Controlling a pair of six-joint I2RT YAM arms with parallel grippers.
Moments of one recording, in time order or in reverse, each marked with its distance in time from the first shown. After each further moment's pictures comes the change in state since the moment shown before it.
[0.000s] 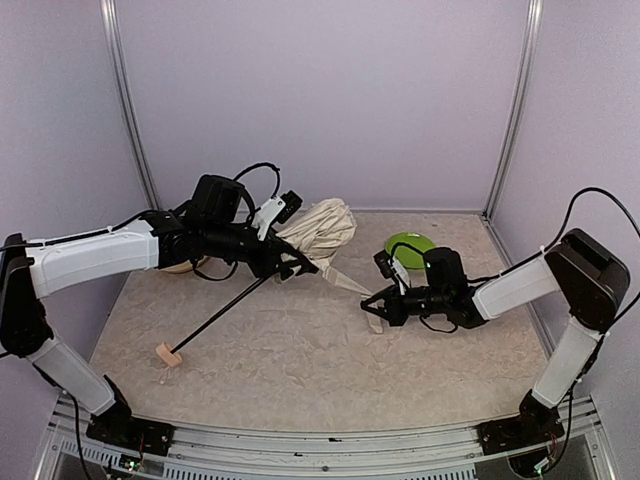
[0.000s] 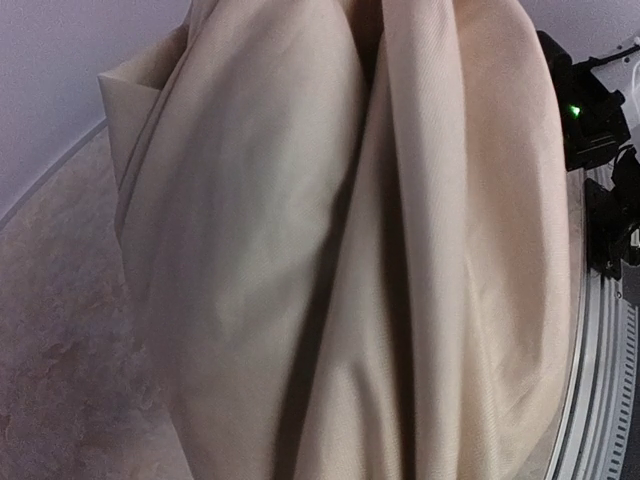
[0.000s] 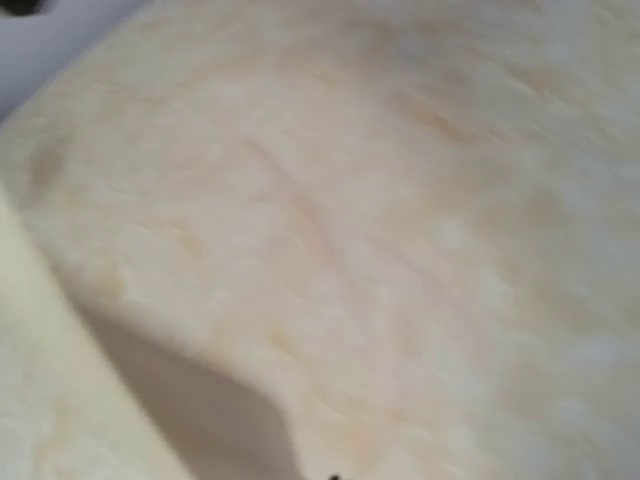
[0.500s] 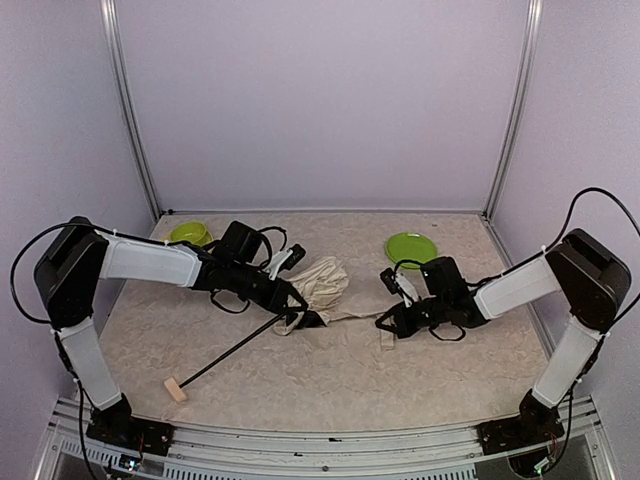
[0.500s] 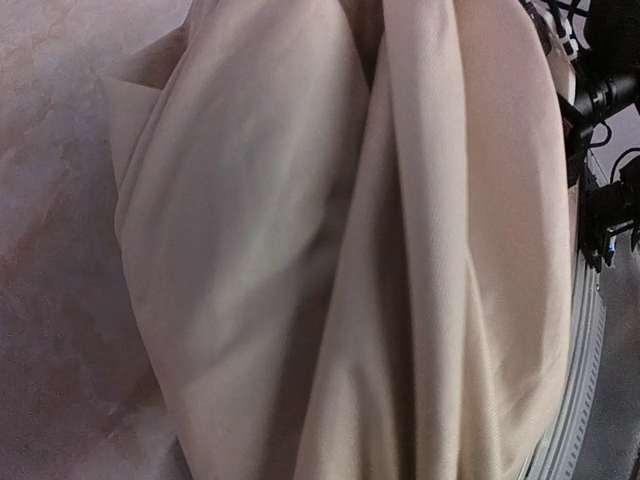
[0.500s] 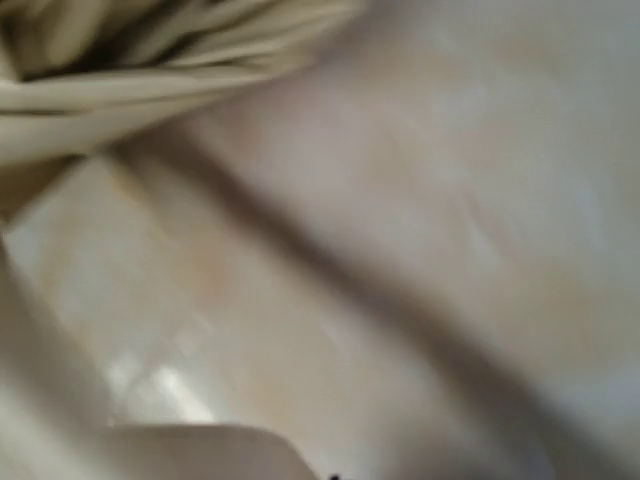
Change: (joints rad) left arm 0.054 0.274 -0.122 0.170 0.193 -0.232; right arm -0.020 0.003 -0.005 -0.252 0.116 0.006
